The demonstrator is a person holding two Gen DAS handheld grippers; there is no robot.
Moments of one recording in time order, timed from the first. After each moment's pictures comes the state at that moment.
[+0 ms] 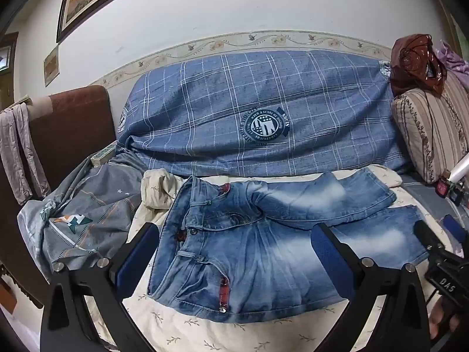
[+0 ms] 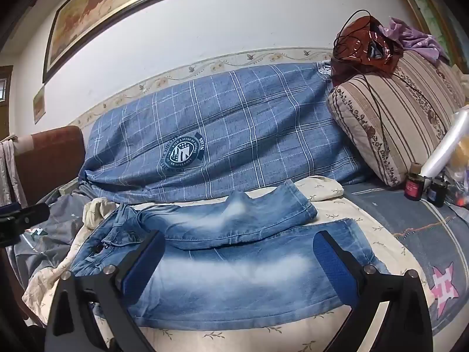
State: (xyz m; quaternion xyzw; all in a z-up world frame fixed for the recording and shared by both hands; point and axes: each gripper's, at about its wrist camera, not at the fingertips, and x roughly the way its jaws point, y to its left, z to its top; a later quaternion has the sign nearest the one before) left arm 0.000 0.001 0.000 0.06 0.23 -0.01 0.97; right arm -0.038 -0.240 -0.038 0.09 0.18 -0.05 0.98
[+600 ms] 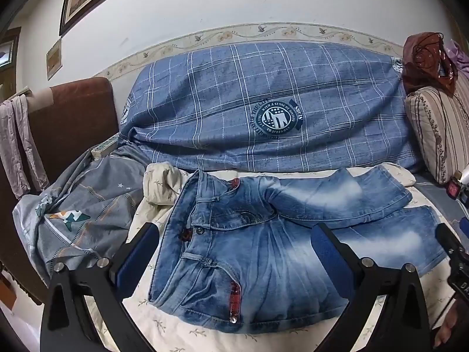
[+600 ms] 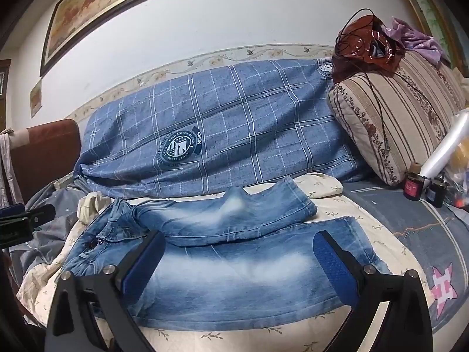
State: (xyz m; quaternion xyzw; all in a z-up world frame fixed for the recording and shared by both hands) left arm 0.036 0.023 -0.020 0.06 0.25 0.00 0.97; right arm -0.029 -0.238 -0.044 0.08 0.20 -0.06 0.97
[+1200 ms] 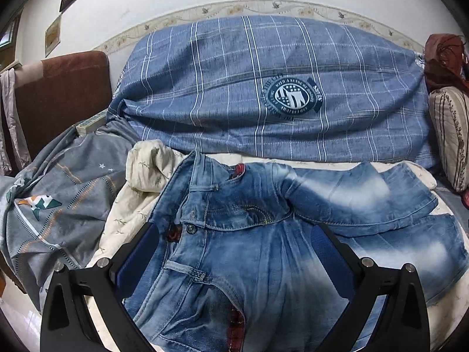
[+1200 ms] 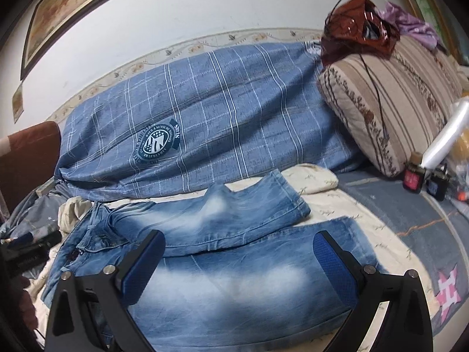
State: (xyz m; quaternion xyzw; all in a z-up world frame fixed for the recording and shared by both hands) left arm 0.107 0.036 -0.068 0.03 0.28 0.00 0.96; right arm 0.018 -0.256 -0.053 0.10 0.23 -0.08 0.96
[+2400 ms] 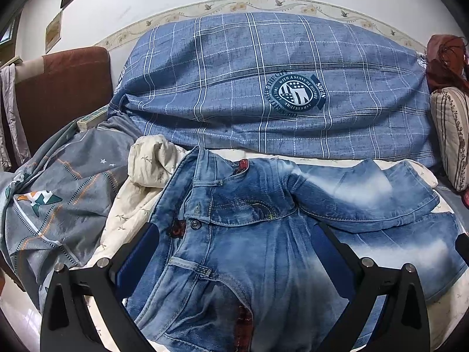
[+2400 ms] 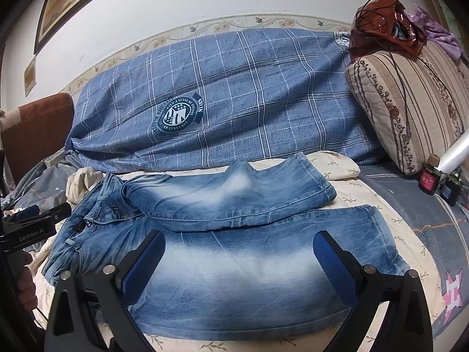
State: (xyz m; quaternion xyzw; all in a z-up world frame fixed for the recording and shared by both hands) left arm 0.108 0.047 -0.070 0.02 0.29 0.00 0.96; right arm 0.023 -0.224 -0.067 0.06 0.27 -0.05 0.96
